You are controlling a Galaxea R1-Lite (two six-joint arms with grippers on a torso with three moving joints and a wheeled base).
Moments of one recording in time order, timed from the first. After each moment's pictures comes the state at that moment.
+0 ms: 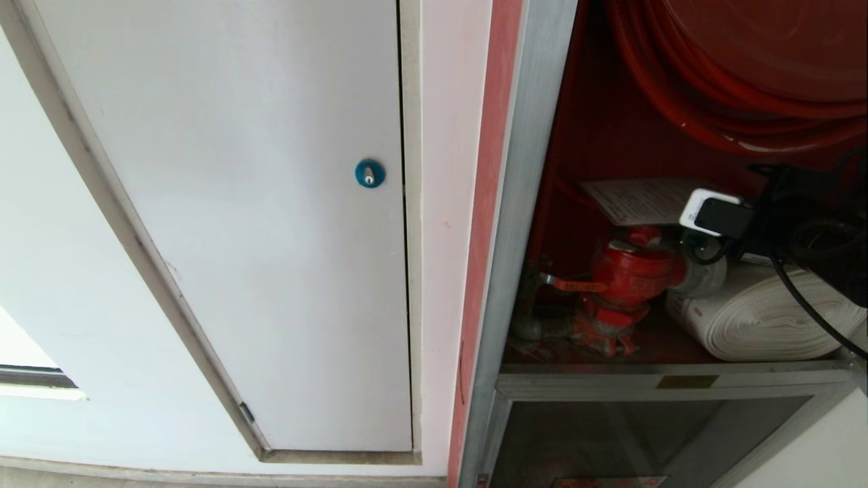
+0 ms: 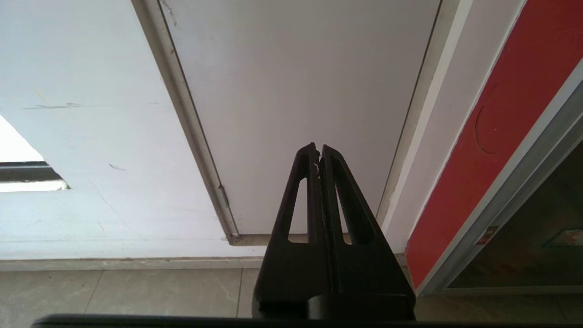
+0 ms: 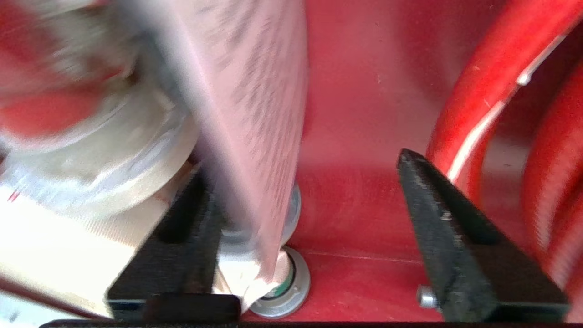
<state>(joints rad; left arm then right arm) 0.01 0.00 0.00 0.01 -0.04 0.02 -0.01 1.55 -0.88 -0.68 -0.23 -1.47</state>
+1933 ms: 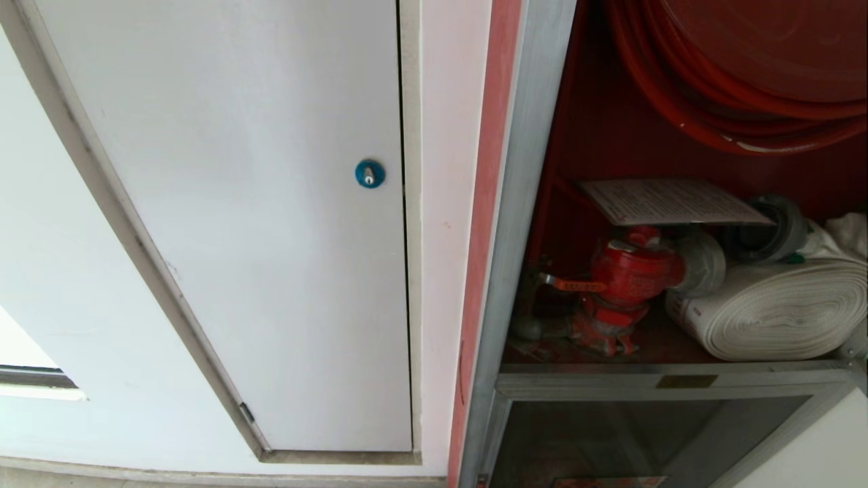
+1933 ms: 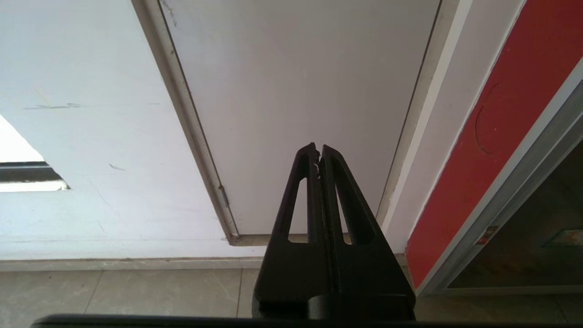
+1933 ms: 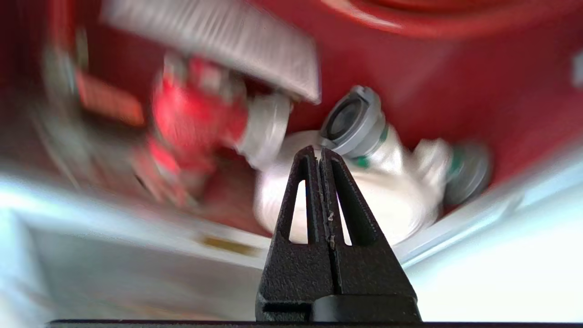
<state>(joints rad) 0.01 0.00 0.00 0.01 -0.04 0.02 0.03 0.81 -0.71 -0.11 -0.16 -0.46</state>
